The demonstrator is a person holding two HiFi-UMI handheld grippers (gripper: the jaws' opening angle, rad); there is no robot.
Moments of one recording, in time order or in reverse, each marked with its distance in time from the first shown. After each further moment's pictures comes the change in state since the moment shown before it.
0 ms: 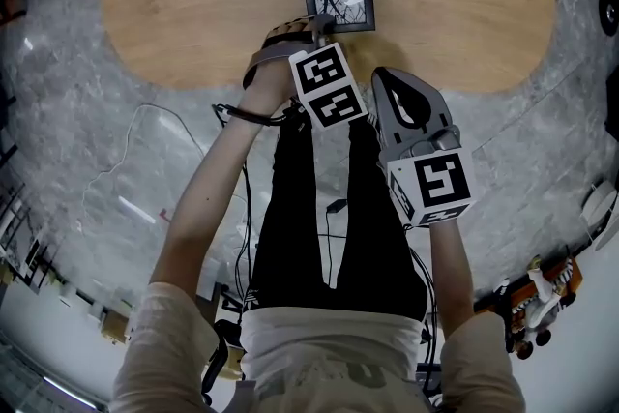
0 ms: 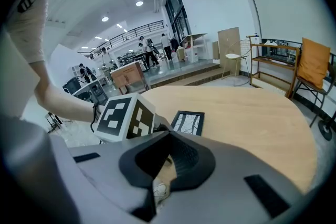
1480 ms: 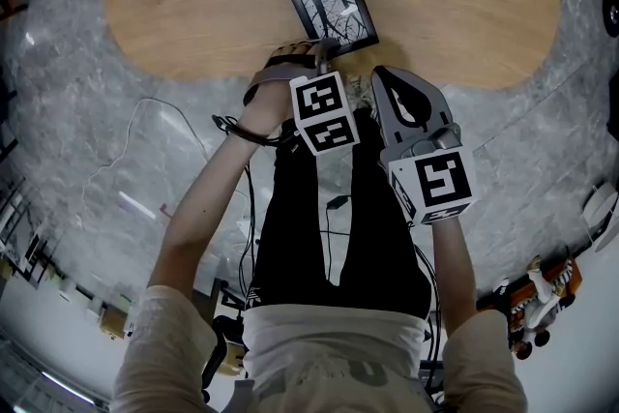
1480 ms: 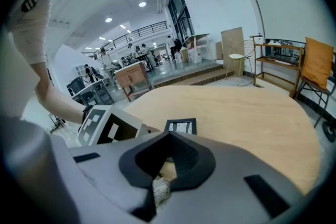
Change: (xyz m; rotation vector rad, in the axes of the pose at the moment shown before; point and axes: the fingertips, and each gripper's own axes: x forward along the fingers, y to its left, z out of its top) left arm -0.005 -0.056 -0.021 0.059 -0.014 -0.080; right arm 0.004 0.014 -0.009 -0.015 -0.004 0.036
